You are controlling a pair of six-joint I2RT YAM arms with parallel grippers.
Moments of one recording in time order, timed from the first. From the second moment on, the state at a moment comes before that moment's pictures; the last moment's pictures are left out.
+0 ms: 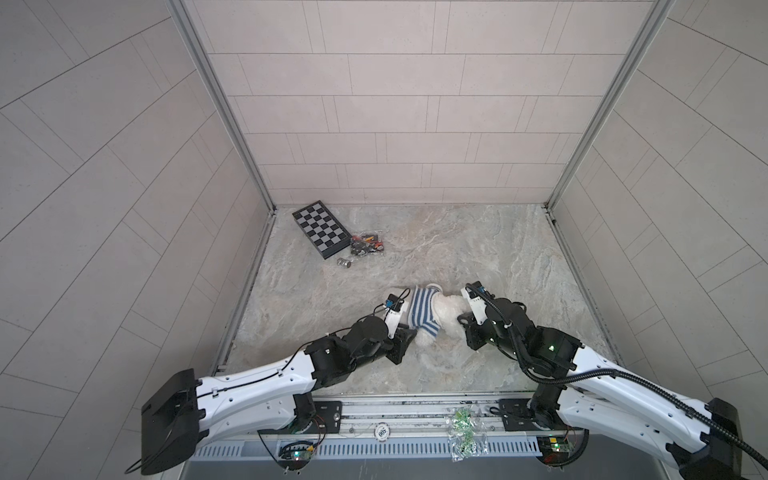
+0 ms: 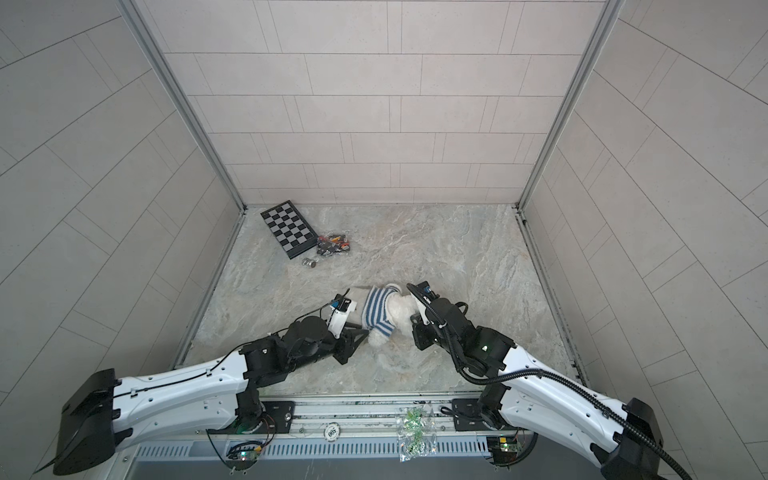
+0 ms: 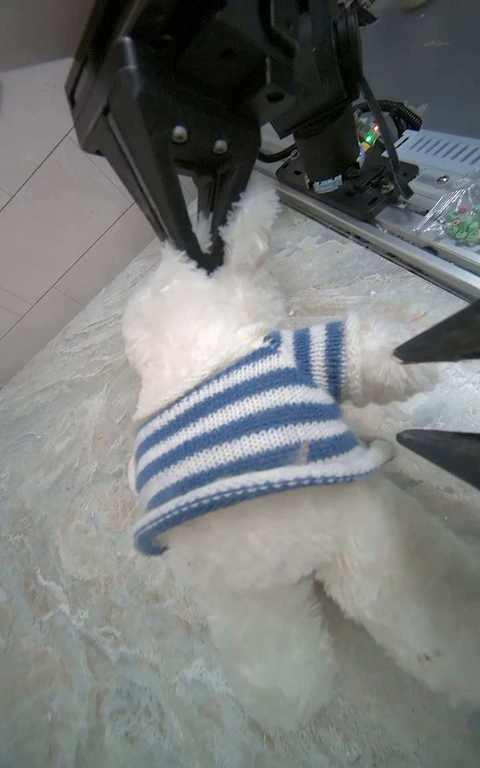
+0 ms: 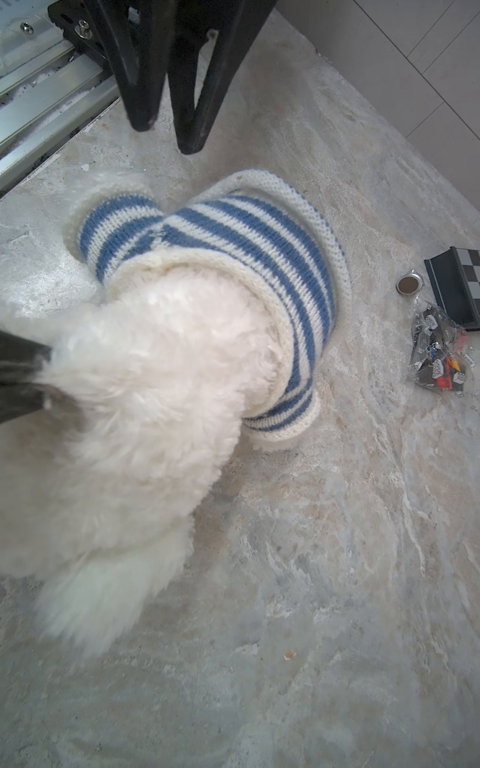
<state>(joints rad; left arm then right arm) -1.08 0.96 0.47 -0.03 -0.11 -0.47 0.83 0.79 0.58 -0.45 0.13 0.35</state>
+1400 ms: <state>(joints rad) -1.06 0.91 0.48 -0.12 -0.12 -0.42 0.80 0.71 0.55 -0.45 0.06 0.38</state>
